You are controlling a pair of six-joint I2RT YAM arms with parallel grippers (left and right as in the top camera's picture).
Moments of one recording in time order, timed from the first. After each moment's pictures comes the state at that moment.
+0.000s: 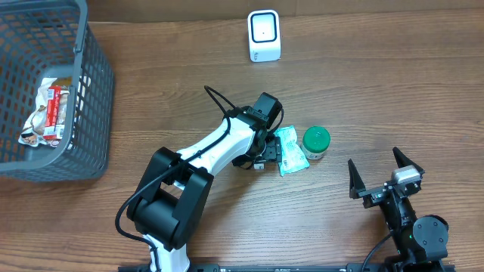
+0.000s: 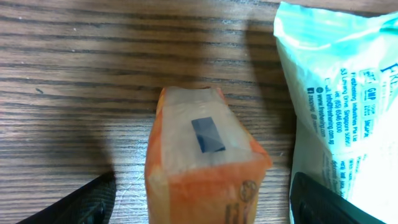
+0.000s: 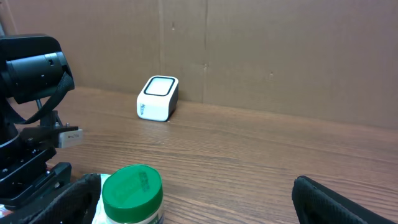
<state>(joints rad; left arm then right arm) -0.56 1.94 1.23 -0.75 0.07 -0.63 0.17 0.01 0.02 -0.03 -0.10 -0.03</state>
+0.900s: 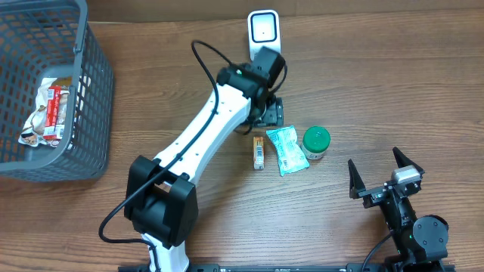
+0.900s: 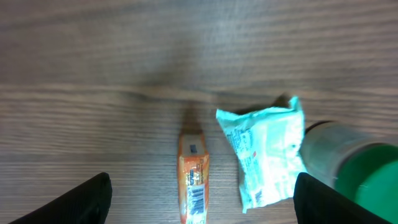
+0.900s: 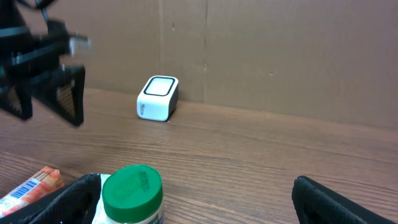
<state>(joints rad) -0.51 1.94 1.70 -1.12 -0.04 -0.56 0.17 0.01 0.02 -0.03 -0.10 -0.03</state>
